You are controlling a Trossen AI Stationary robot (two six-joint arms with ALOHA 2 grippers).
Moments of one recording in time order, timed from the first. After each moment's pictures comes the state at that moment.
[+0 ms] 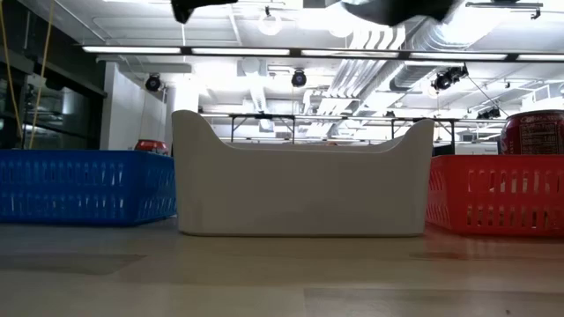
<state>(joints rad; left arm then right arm) -0.13 1.07 0.94 -0.18 -0.21 -0.26 0.48 1.43 1.21 -0.70 0.43 0.55</state>
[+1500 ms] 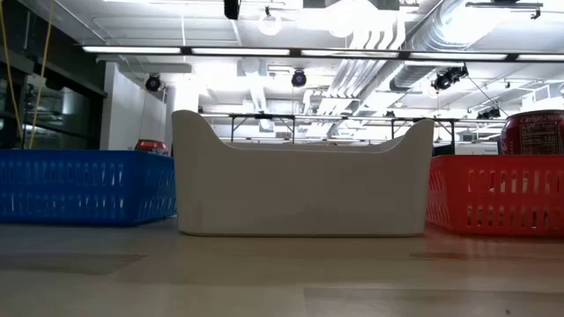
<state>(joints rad) -0.18 1.36 0.94 0.40 -0.29 -0.28 0.30 1.49 1.30 -0.31 0.46 -0.09</state>
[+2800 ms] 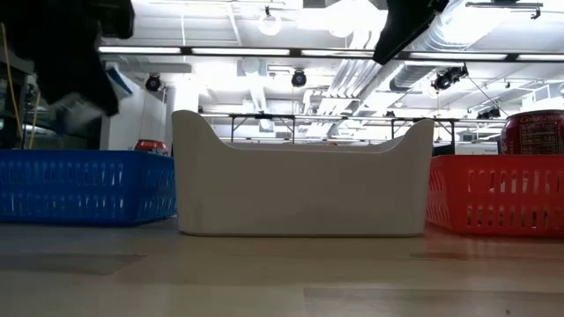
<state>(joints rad) -0.58 1.20 0.69 -0.46 -0.45 -1.06 0.30 1.48 1.34 -1.05 0.62 0.50</state>
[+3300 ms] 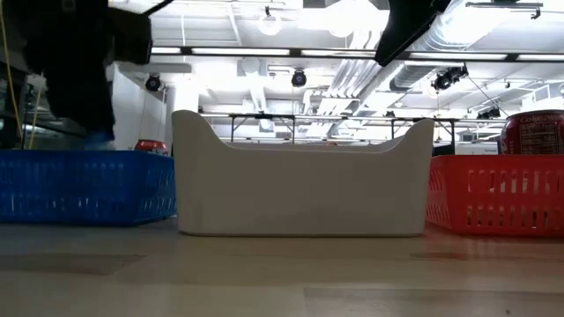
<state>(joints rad) -0.46 1.26 0.71 -0.47 -0.20 -1.00 0.30 1.48 1.34 -1.05 0.59 0.50</state>
